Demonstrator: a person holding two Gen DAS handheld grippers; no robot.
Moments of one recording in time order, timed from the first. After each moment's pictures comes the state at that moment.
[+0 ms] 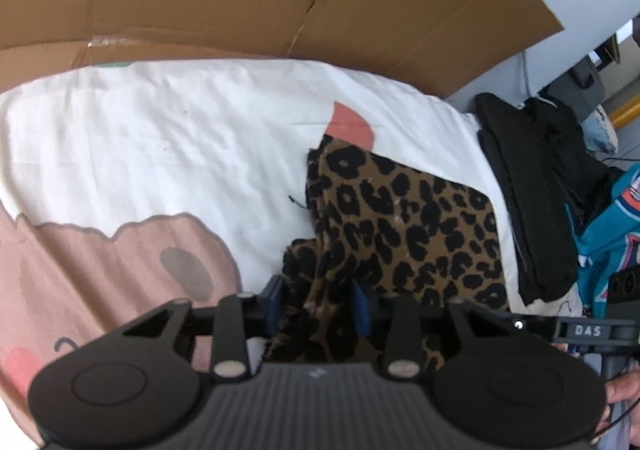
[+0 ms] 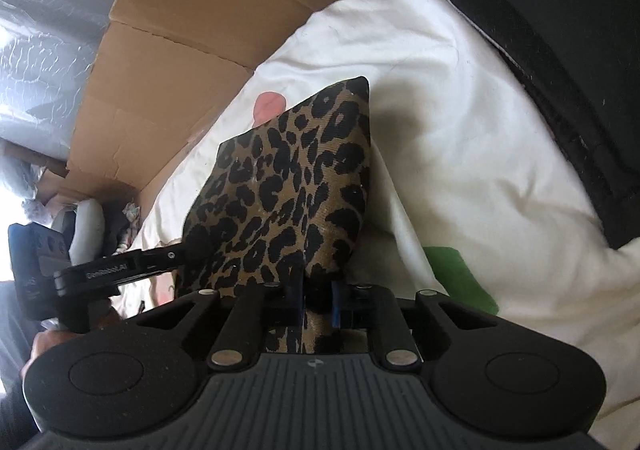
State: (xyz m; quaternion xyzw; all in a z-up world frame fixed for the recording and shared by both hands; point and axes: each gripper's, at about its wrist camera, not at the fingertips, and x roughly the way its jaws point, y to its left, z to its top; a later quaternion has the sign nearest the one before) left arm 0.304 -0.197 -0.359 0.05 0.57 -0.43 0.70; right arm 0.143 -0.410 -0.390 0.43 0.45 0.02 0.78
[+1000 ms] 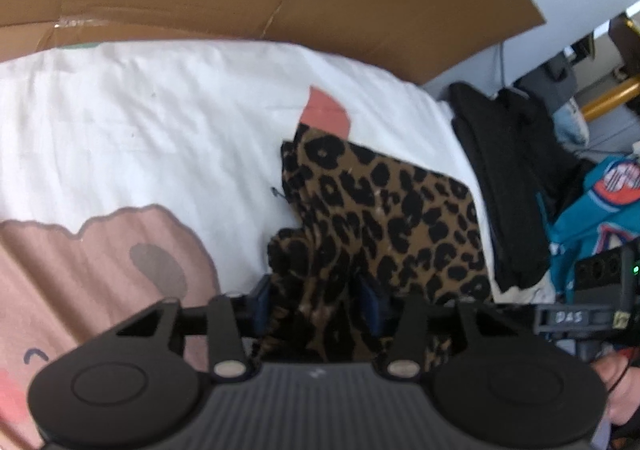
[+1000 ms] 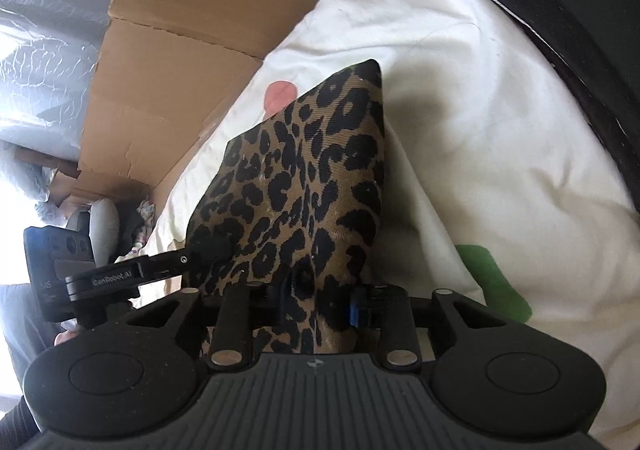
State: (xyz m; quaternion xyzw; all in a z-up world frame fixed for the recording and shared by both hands) left arm 0.311 -0.202 -0.374 0.03 0.58 -0.47 0.66; right arm 0.151 -0.402 -0.400 0.45 0.45 0.03 0.77
